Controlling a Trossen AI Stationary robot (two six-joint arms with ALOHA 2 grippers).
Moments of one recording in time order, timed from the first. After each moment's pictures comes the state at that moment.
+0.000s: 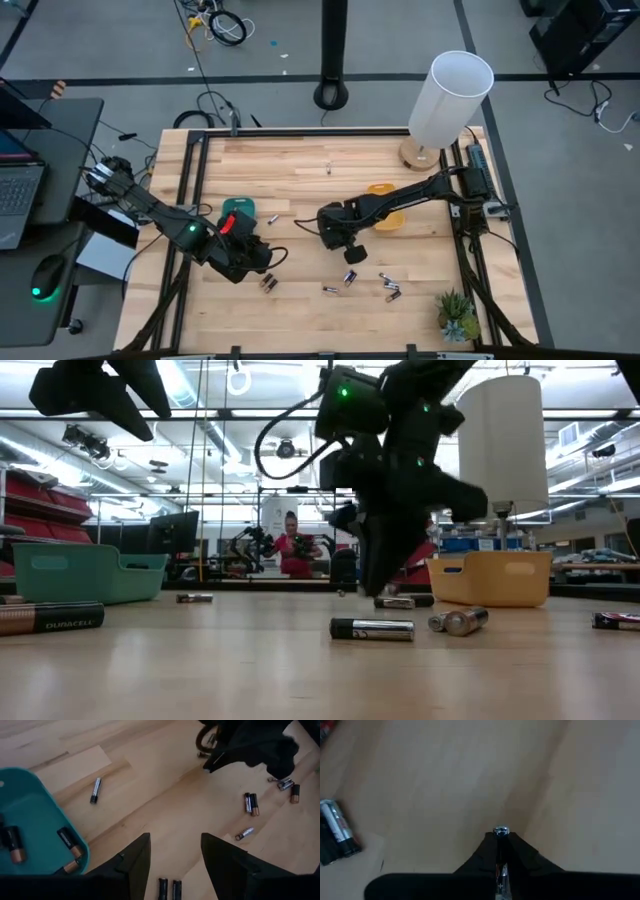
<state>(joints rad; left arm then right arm) -0.58 1.30 1.08 -0.94 -0.58 -1.47 0.06 1.96 1.30 -0.57 -0.10 -0.31</state>
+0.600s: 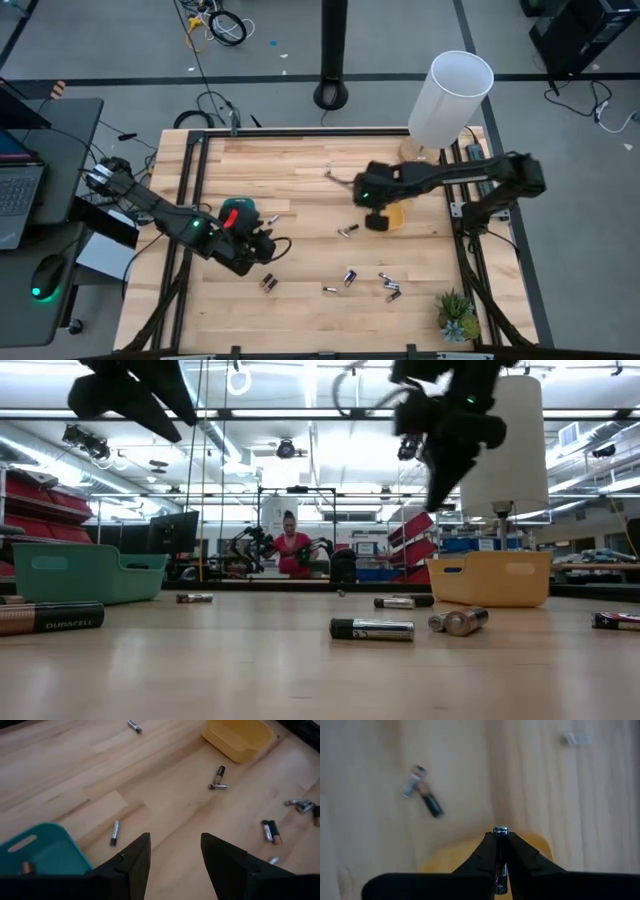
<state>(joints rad) -0.52 1.30 1.08 -0.93 -0.72 -1.31 -0.06 1.52 1.17 -0.90 0.19 0.03</state>
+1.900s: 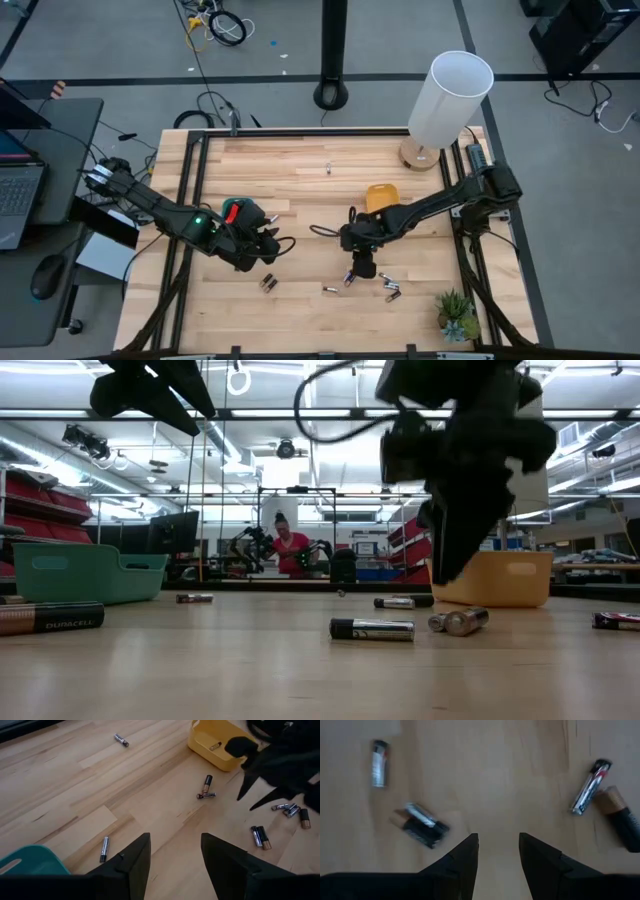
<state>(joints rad) -0.49 1.30 1.08 -0.83 -0.72 -1.18 0.19 1.76 1.06 -0.52 -0.07 0.39</state>
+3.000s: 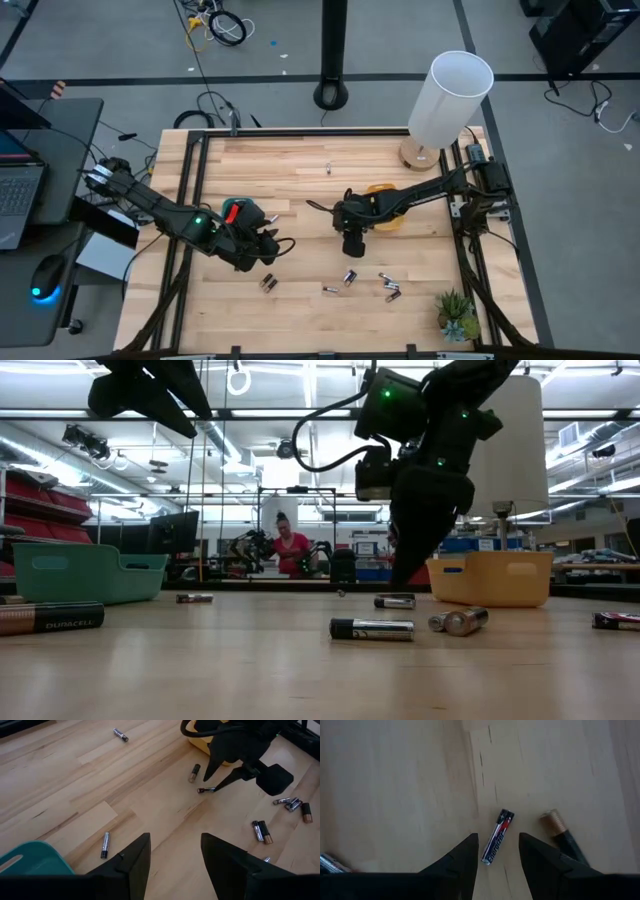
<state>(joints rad) -0.49 1.30 1.08 -0.84 -0.70 -1.18 0.04 1.80 1.06 -0.43 -0.01 0.24</state>
